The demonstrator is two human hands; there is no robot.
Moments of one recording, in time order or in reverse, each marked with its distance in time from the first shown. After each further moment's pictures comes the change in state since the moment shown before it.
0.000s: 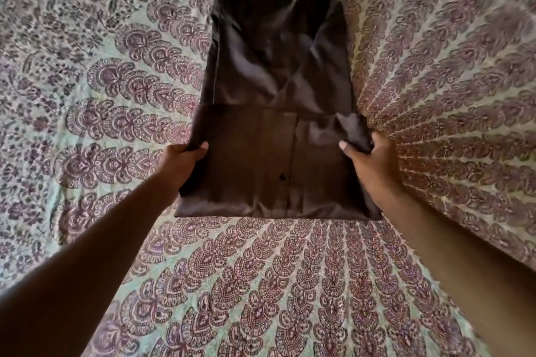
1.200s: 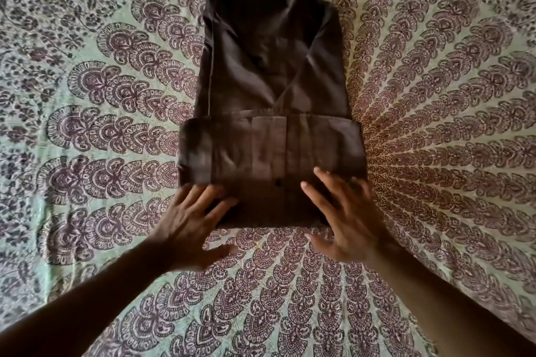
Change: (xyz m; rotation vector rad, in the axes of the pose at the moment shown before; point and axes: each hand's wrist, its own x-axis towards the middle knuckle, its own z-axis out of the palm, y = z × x) left_hand -0.051 -0.051 -0.018 1.169 -0.220 1.157; right_hand -0.072 0.017 -0.005 -0.900 -0.388 -0.751
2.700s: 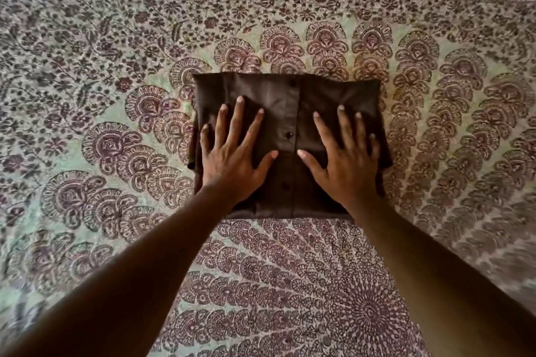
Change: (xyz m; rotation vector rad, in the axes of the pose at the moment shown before) left_hand 0.316 -0.134 -0.025 -0.028 0.251 -0.468; right_hand 0.316 0.111 -0.023 -0.029 0.196 0.440
